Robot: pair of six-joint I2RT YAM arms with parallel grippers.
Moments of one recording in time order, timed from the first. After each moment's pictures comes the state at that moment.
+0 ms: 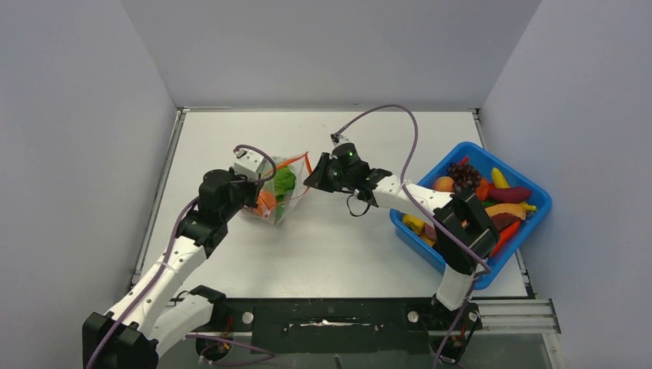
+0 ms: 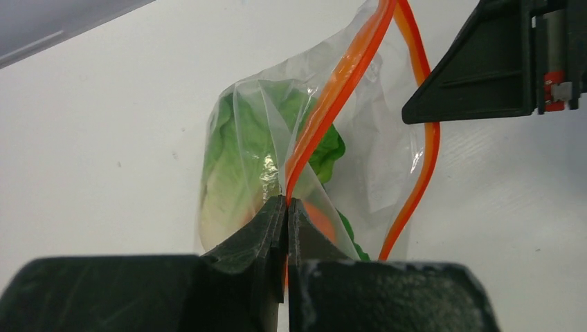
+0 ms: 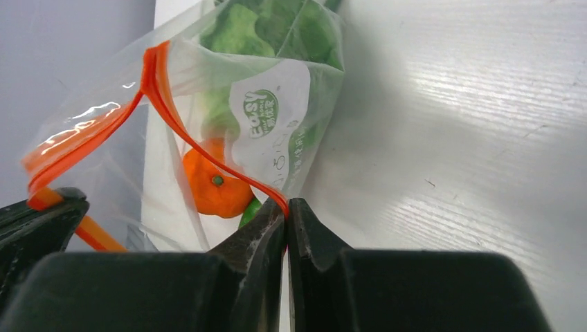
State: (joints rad) left arm -0.37 0.93 0.68 -0.09 0.04 0.10; right arm 0.71 1.77 1.20 0.02 -0.15 0.82
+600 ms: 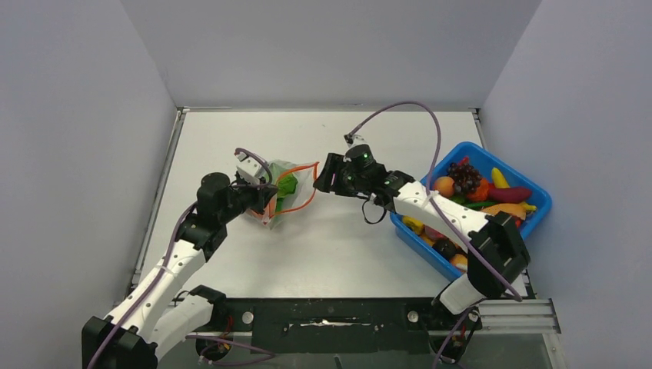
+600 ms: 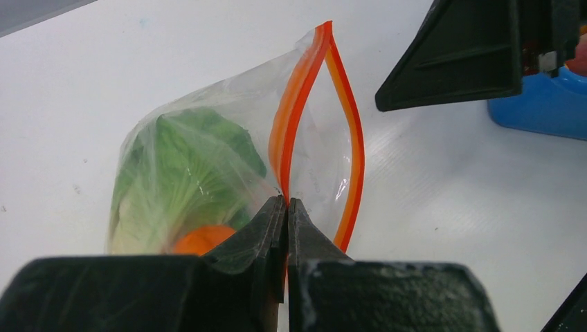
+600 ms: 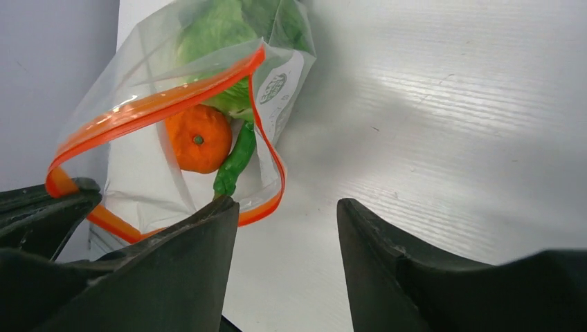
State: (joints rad) left arm -0.37 0.91 0.65 -0.04 0.30 -0.01; right arm 0.71 1.58 1.14 -0.19 -0.07 0.76
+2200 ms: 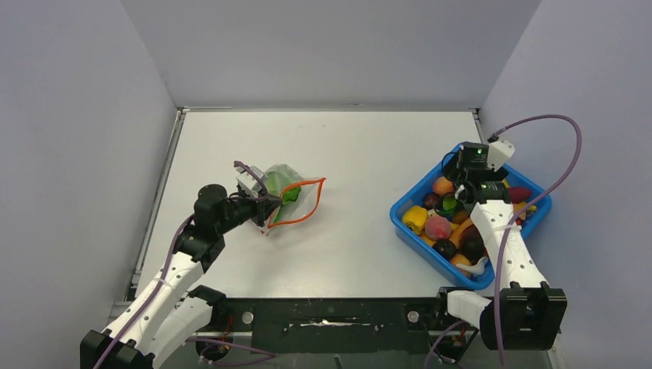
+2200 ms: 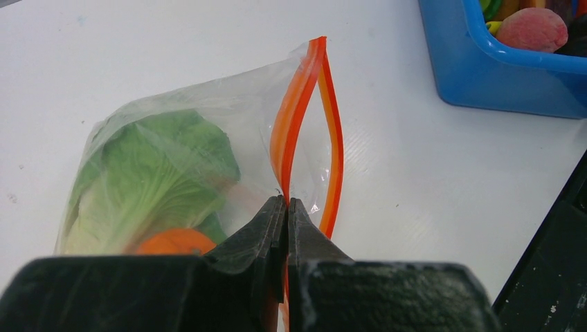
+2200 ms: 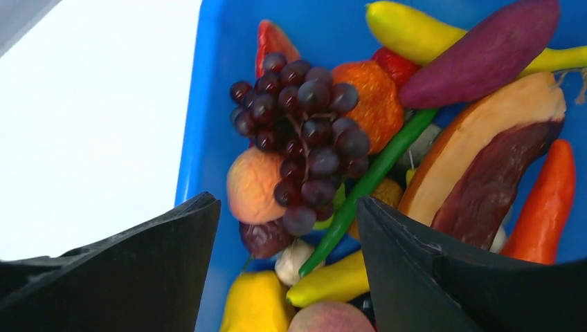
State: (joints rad) left arm -0.37 0.81 0.54 -0.01 0.43 -0.05; right arm 0.01 1.14 0.97 -0.53 0.49 0.54
